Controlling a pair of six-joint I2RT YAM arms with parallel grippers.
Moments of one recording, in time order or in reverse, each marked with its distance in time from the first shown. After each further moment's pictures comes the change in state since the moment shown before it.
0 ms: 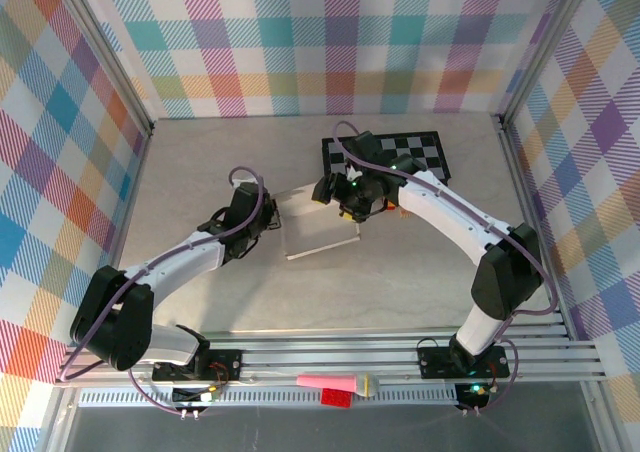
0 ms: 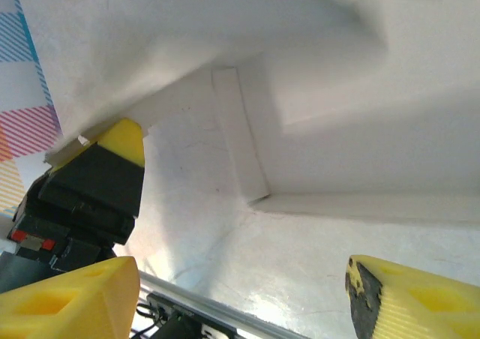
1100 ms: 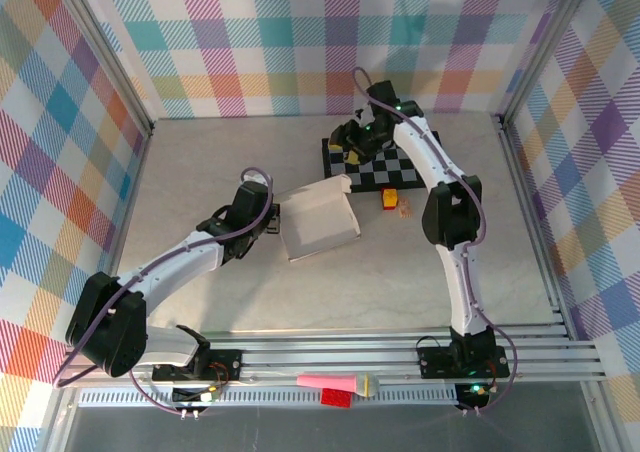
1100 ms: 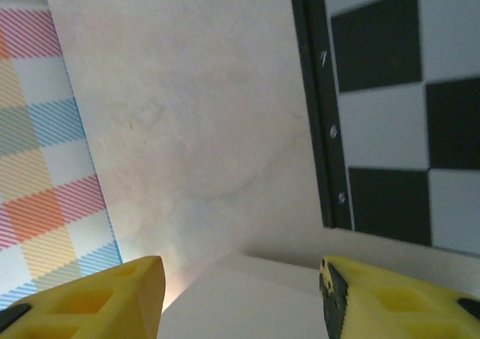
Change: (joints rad) left arm -0.034 -0.035 0.056 -0.132 -0.058 0.261; right arm -0.303 0.703 0.848 -0.208 -0.284 -0.274
